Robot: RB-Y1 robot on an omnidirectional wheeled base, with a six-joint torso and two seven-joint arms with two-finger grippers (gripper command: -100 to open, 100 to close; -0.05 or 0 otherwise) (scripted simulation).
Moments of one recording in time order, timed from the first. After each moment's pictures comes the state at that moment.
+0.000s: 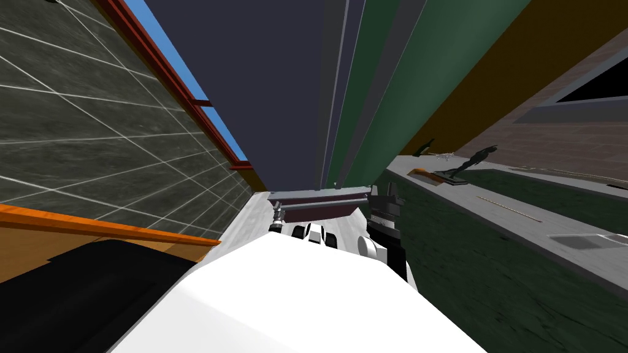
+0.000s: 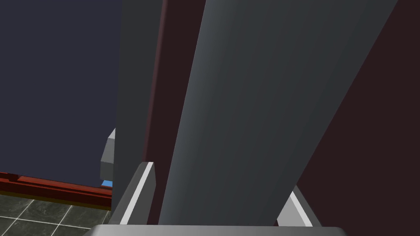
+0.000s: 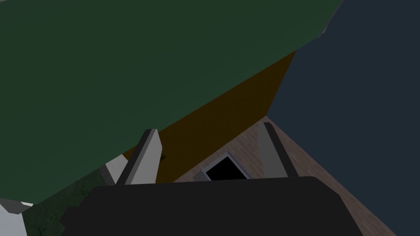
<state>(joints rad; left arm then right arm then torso) 0.26 0.04 0.14 -0.95 0.12 -0.85 0.21 0.54 0.05 0.05 -2.34 0.01 -0.36 -0.17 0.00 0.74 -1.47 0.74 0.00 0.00</state>
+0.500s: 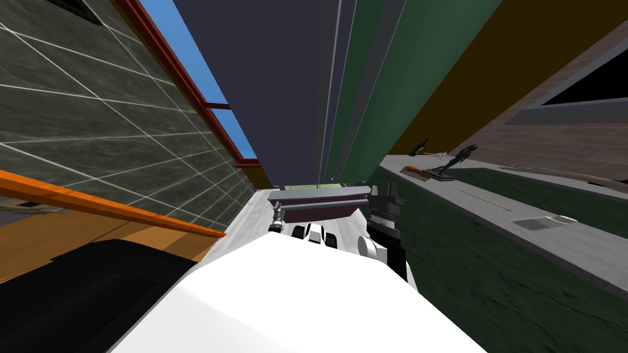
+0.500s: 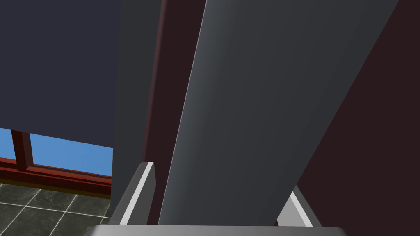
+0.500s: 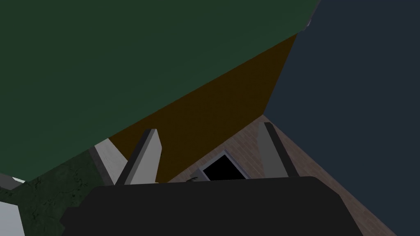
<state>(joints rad) 0.27 0.04 0.13 -0.97 0.11 -0.82 0.22 0.54 0.05 0.05 -2.34 0.01 -0.36 -0.17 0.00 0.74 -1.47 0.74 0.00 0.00</state>
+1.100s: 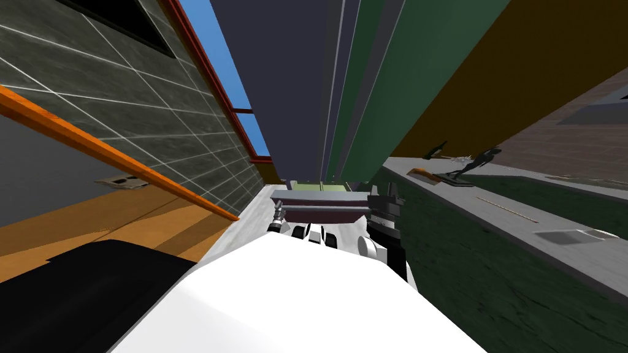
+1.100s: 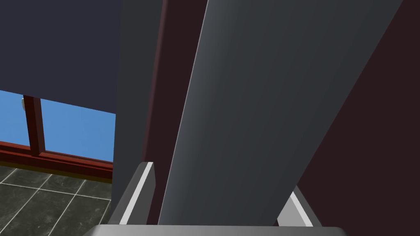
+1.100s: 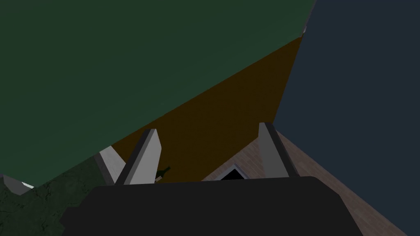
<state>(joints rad) 0.25 0.12 0.05 -0.93 0.12 -0.84 0.27 0.54 0.05 0.05 -2.34 0.01 -0.36 -0.17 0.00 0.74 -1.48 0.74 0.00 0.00</state>
